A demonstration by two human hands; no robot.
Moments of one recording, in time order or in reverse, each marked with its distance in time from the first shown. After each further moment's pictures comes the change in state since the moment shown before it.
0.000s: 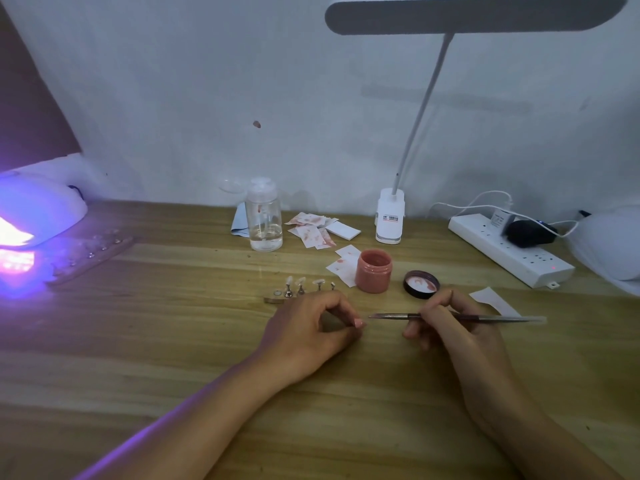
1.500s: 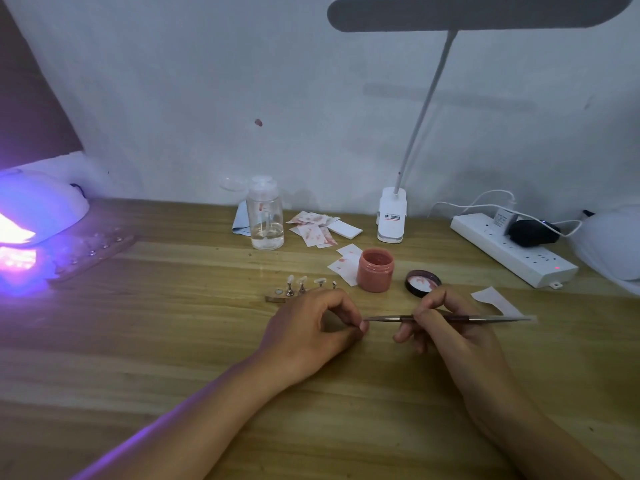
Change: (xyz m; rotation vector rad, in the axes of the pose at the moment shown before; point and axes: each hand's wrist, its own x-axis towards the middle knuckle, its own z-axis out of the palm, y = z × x) left_hand 0.000 -0.004 0.002 -0.015 0.012 0.059; right_hand -0.001 -0.001 0.003 -0.046 -0.051 -0.051
